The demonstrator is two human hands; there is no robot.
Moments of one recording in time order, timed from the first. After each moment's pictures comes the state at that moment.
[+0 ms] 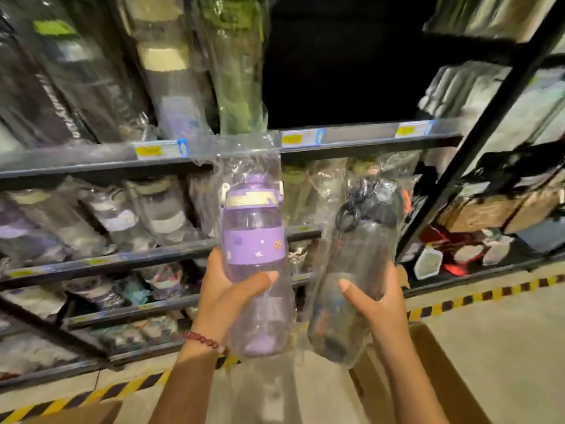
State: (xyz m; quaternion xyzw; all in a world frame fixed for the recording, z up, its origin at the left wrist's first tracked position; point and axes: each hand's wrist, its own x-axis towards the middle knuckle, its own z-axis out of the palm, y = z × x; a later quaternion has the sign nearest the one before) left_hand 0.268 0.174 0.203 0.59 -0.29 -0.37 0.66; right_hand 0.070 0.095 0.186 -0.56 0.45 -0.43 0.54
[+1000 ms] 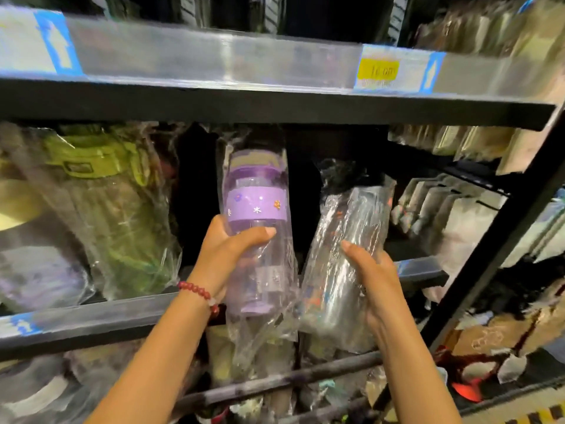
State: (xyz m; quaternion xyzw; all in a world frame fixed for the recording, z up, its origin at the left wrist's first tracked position) left_hand 0.296 -0.172 0.324 0.53 -0.37 -0.36 0.67; right_hand 0.100 -0.247 0.301 -0.49 0.39 -0.48 0.61
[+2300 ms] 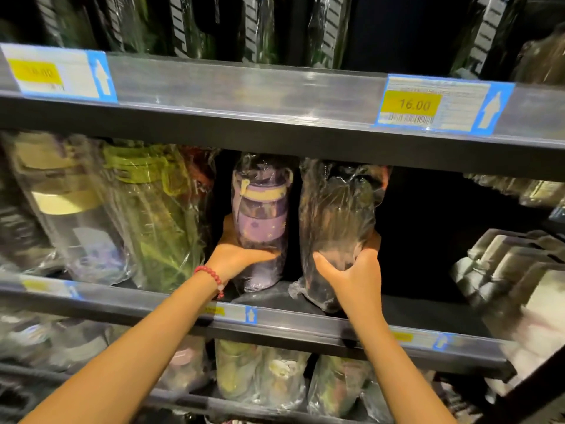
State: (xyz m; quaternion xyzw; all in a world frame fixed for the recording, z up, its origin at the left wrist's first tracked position) left_hand 0.328 -0.220 0.306 0.68 -0.29 -0.21 0.64; right_hand 0.159 -0.331 0.293 -0.76 0.34 -0.45 0.32
